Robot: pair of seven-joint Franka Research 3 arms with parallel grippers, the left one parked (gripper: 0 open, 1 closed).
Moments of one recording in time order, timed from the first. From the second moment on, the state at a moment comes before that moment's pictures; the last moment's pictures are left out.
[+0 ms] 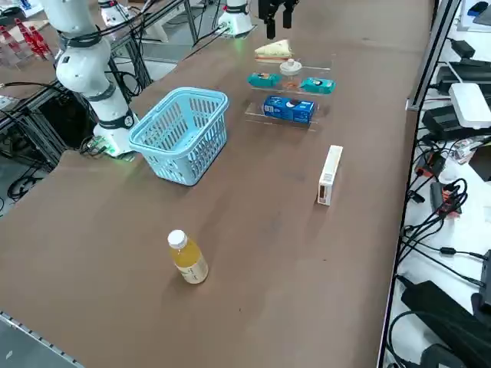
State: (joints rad) arm 0.41 0.15 -0.05 -1.58 0.00 1.70 0.67
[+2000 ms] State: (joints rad) arm 0.15 -0.01 -0.03 -1.48 -0.01 1.40 0.18
